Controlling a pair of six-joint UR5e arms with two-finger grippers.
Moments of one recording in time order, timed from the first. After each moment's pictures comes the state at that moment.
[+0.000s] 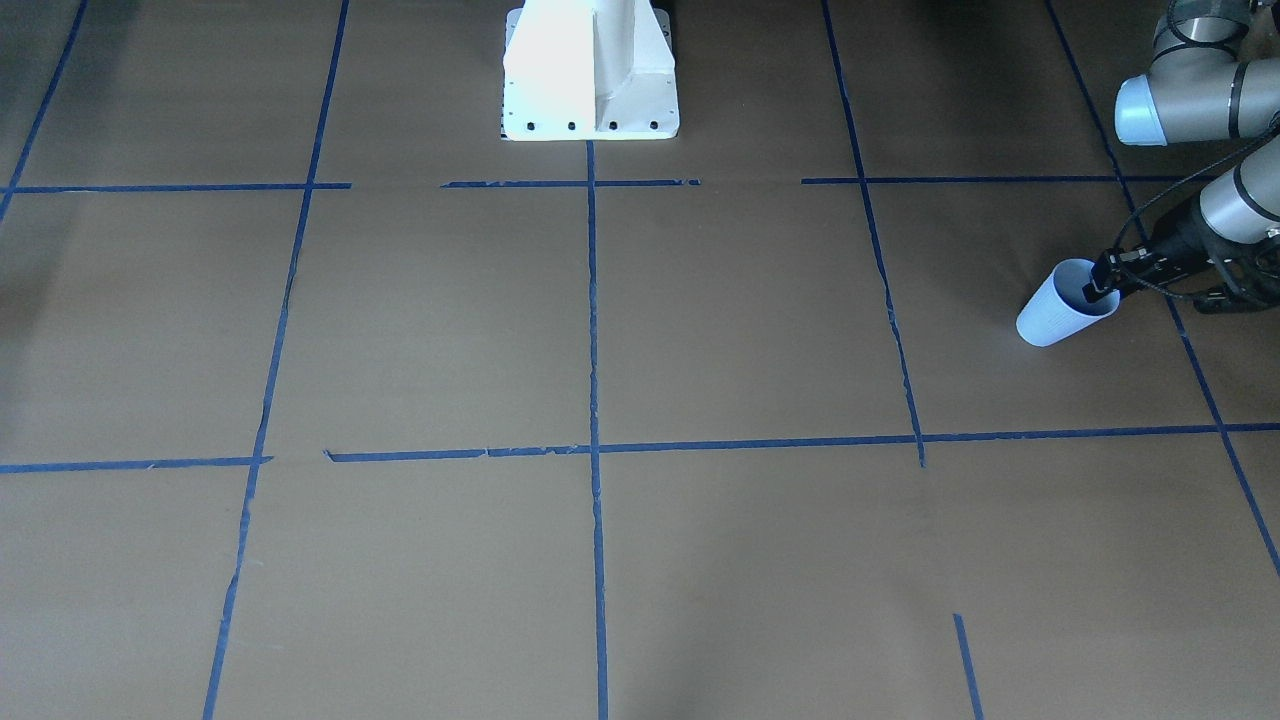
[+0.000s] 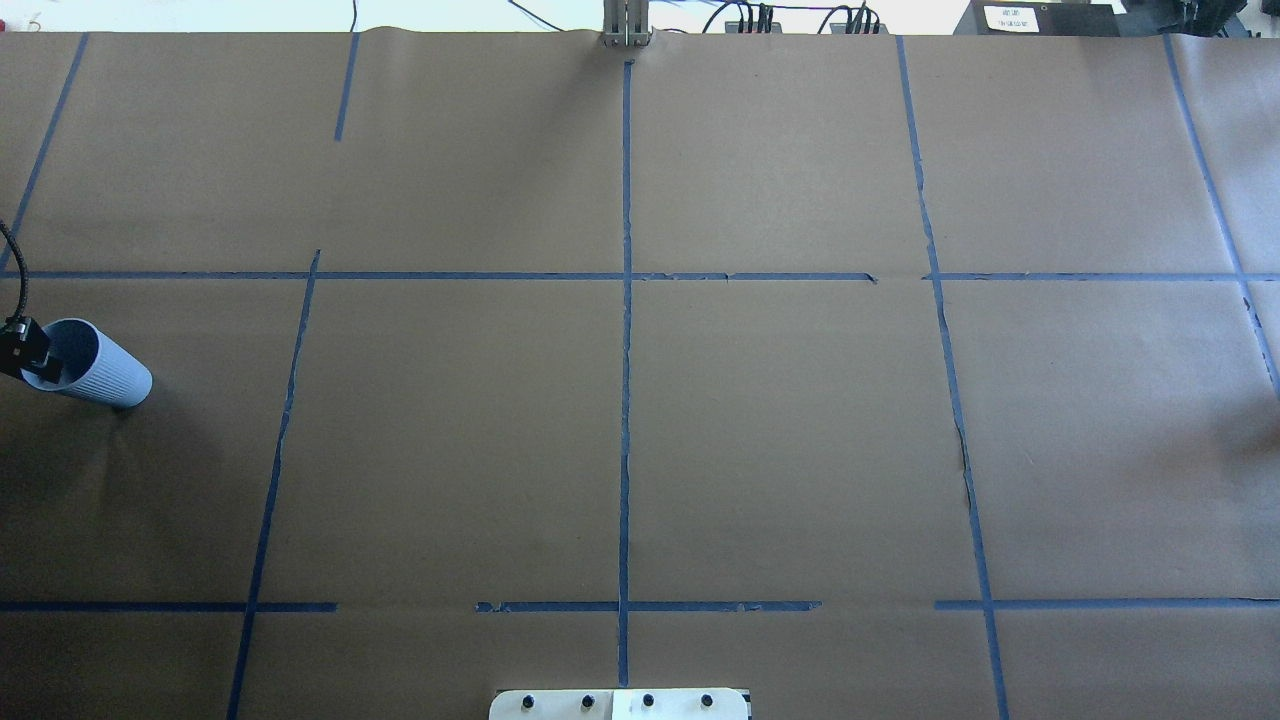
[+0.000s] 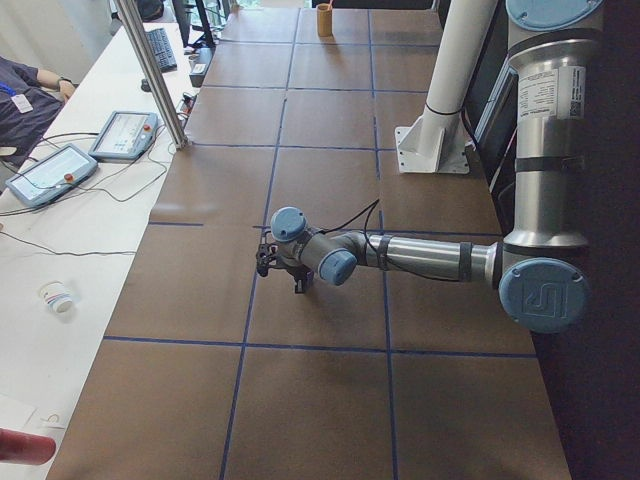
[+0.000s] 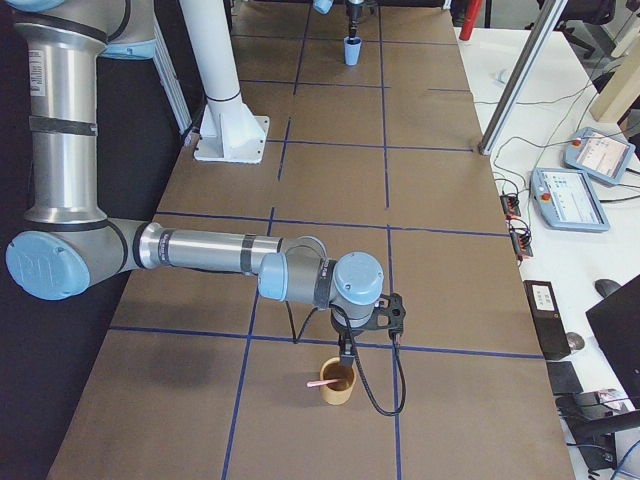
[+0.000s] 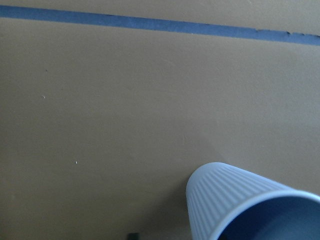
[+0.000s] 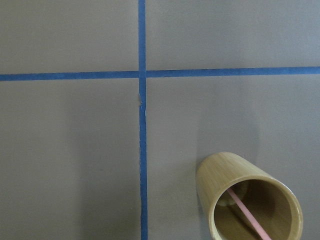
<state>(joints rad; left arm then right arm) -1.11 -1.51 -1.64 -2.03 -2.36 -0.73 1.63 -1.64 1.62 -1.62 2.38 -0.07</state>
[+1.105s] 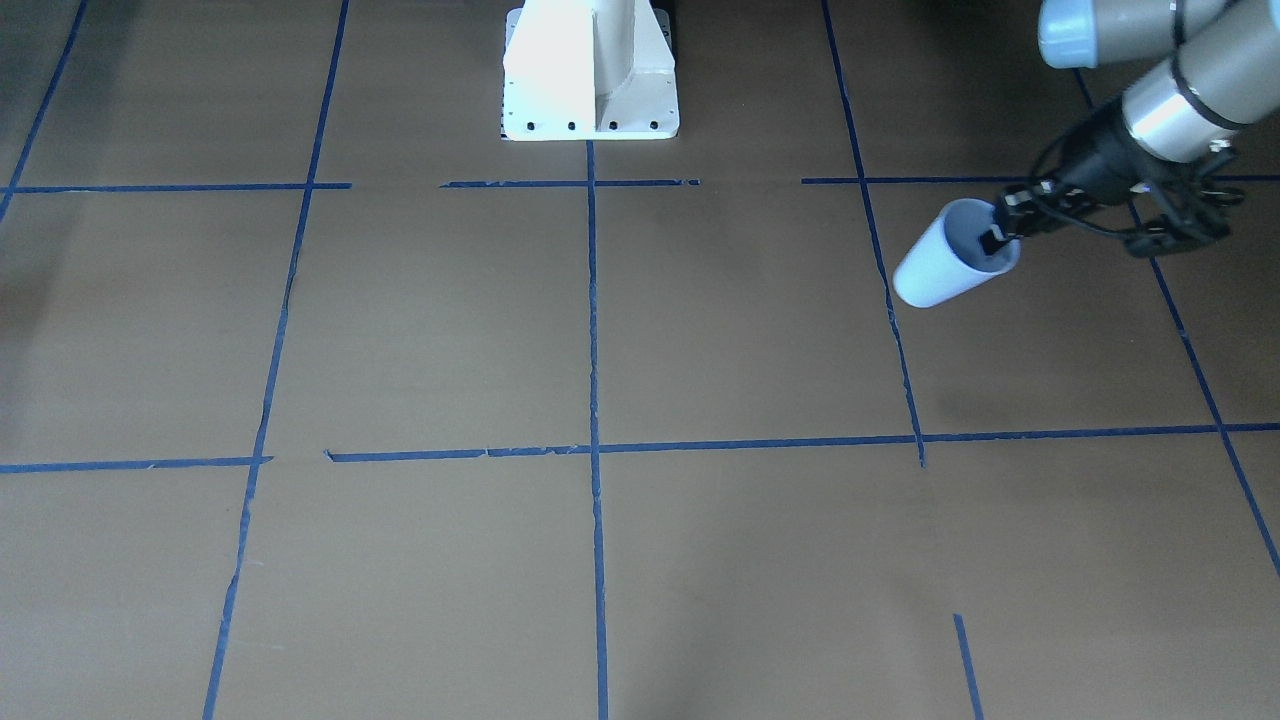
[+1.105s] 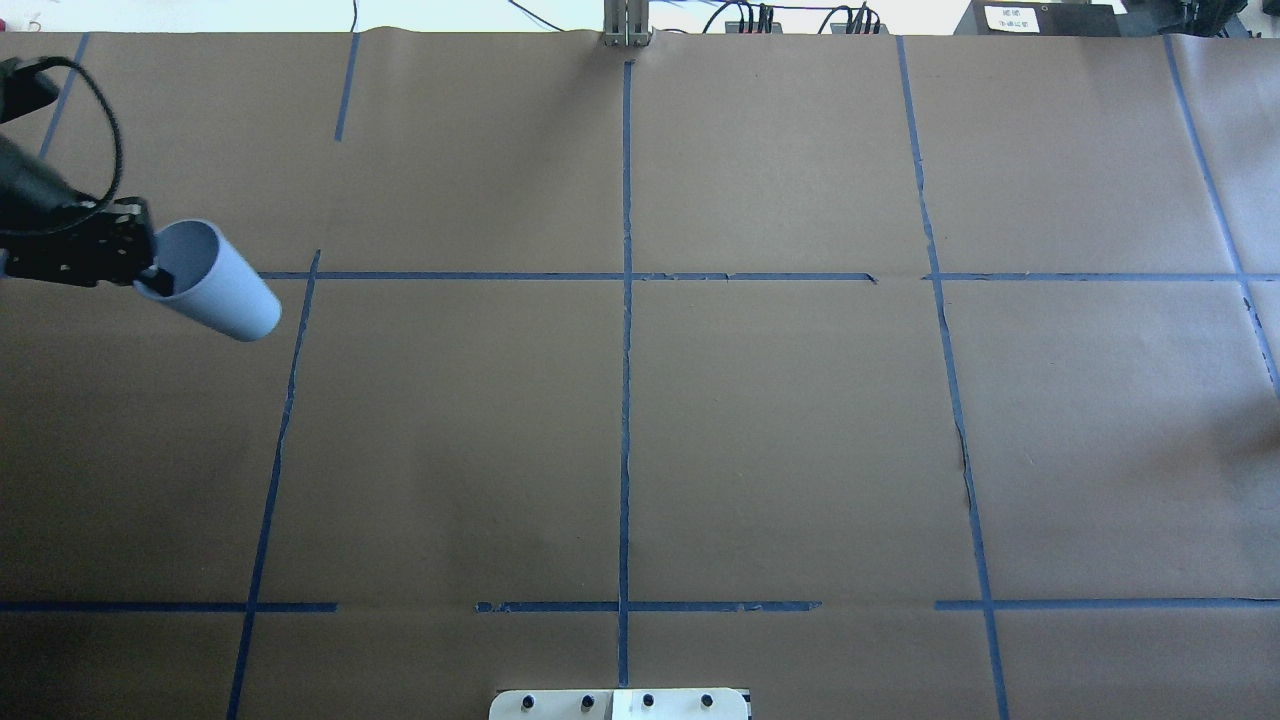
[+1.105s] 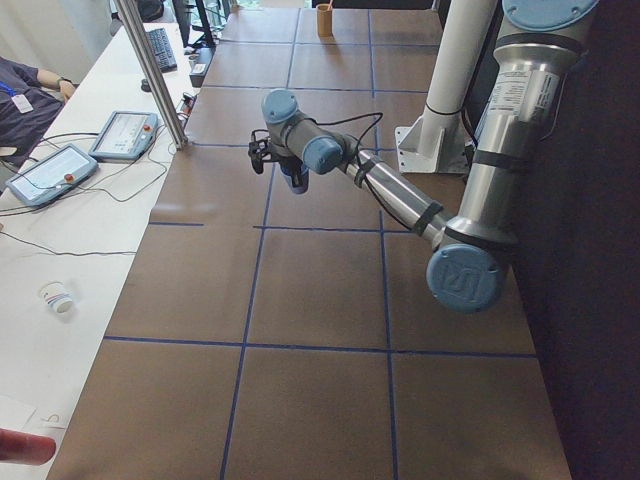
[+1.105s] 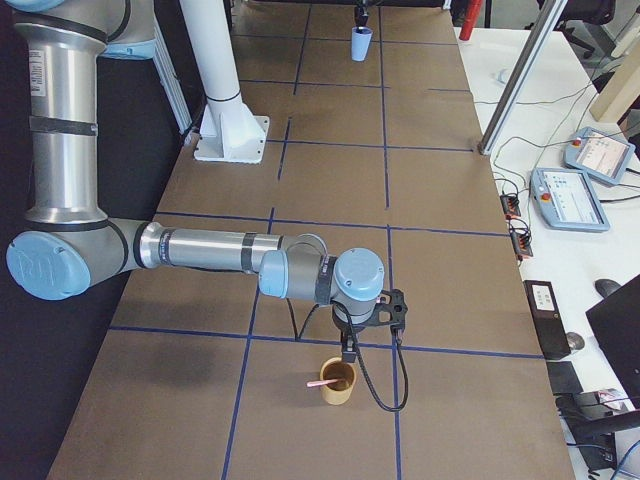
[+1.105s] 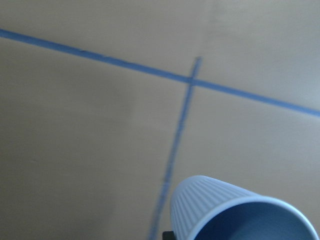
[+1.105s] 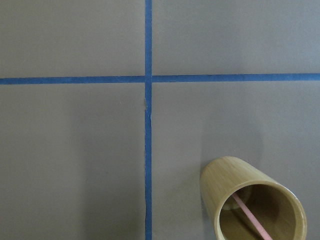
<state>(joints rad) -1.03 -1.86 -1.99 -1.58 -2.45 -1.15 1.63 -1.63 1.63 -1.61 2.39 -0.07</state>
